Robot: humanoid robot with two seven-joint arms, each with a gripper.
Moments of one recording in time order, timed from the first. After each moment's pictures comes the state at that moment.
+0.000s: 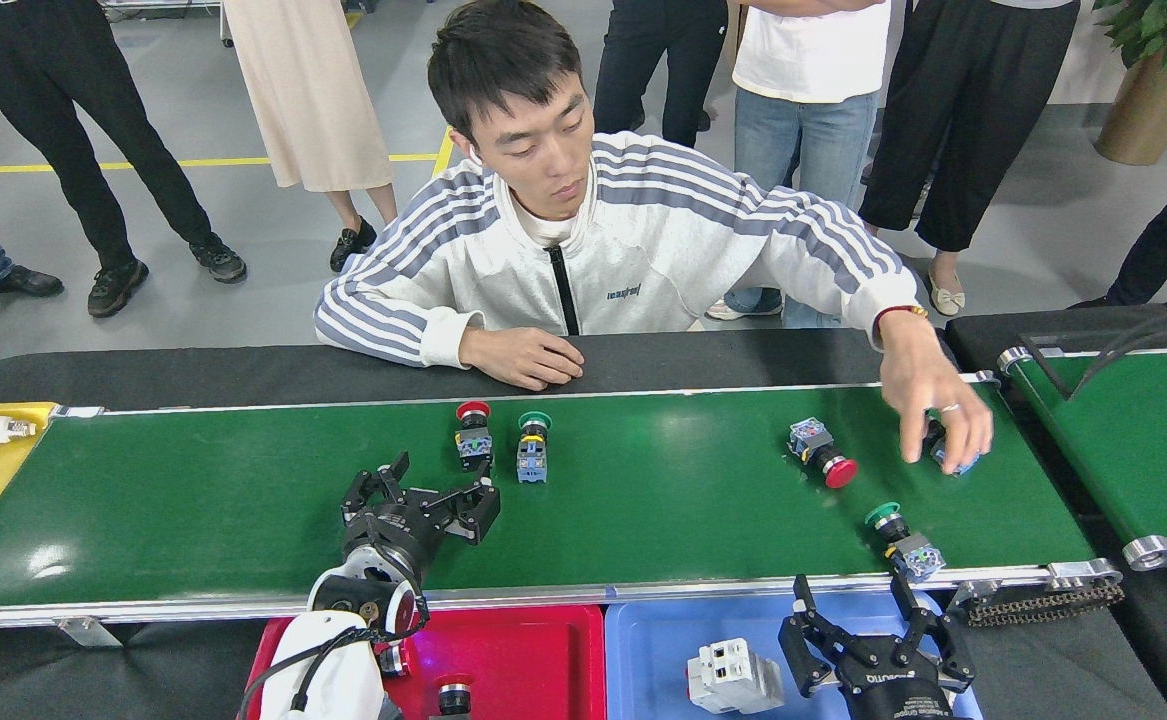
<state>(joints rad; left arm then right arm) -0.41 -0.09 -0.05 -1.09 -1.65 -0.11 -0.23 0.16 -0.01 0.09 -1.70 1.38 0.08 0.10</state>
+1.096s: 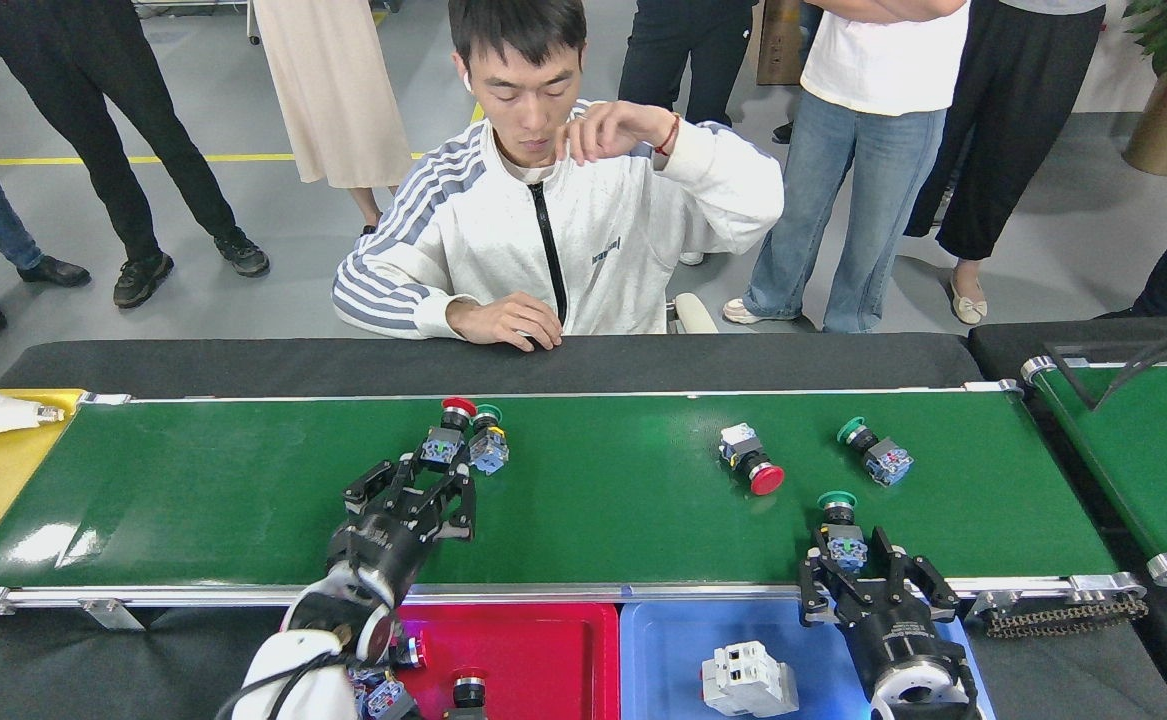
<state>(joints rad) -0.04 0.06 -0.02 -1.51 -1.55 -0.62 -0.05 -0.02 -0.04 0.10 -1.52 1.40 0.10 0.20</state>
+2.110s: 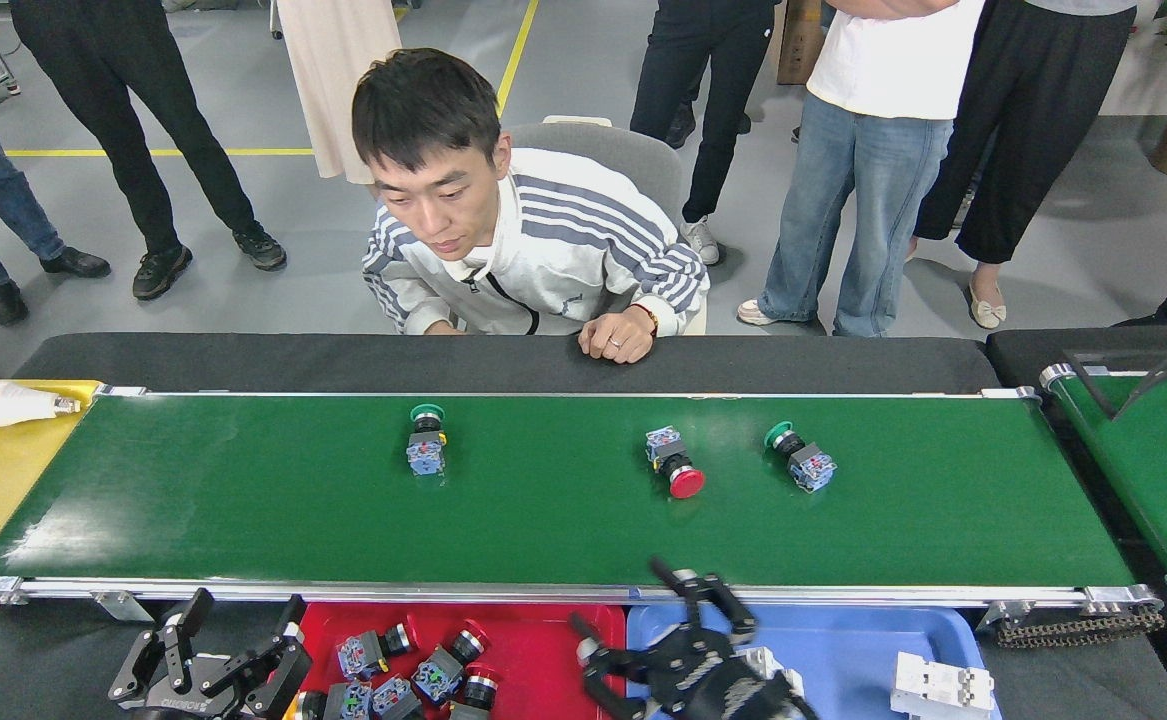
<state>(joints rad) 0.17 0.04 0.31 -1.63 -1.43 -0.39 -0.05 0.12 0.05 0.17 -1.68 1.38 -0.05 0.08</state>
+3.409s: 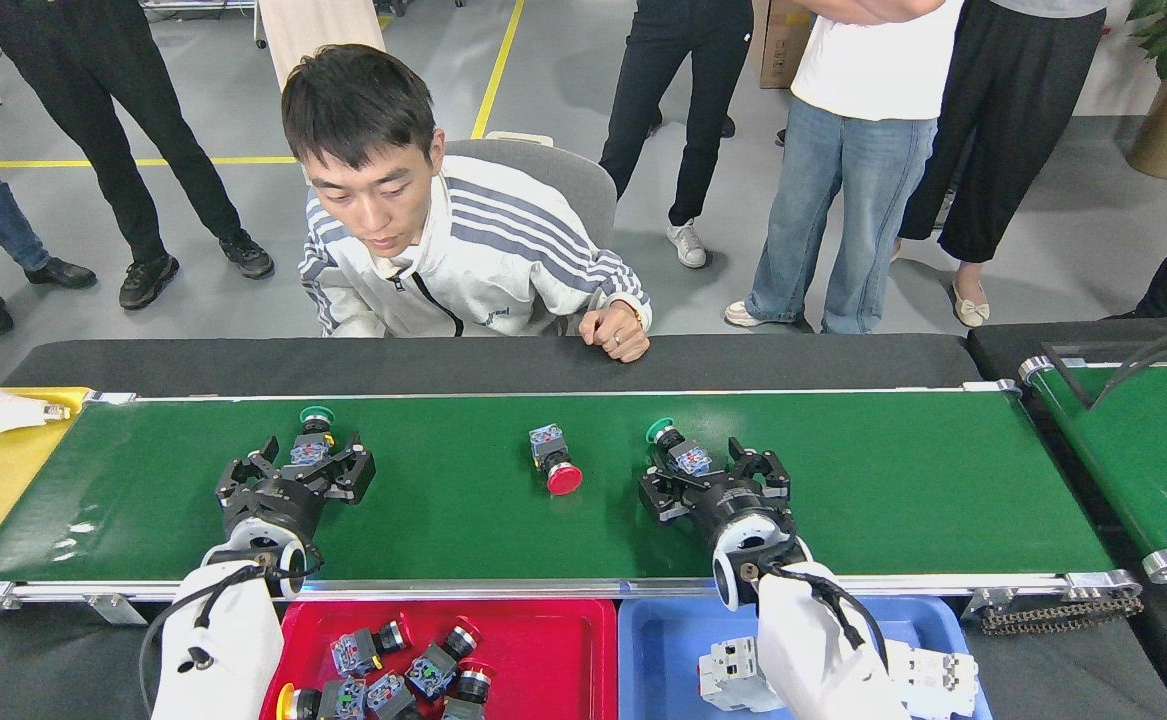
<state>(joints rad) -0.67 0.08 0.07 -0.57 -1.63 -0.01 0.01 -0.56 0.15 0.38 -0.87 1.39 0.10 0.21</state>
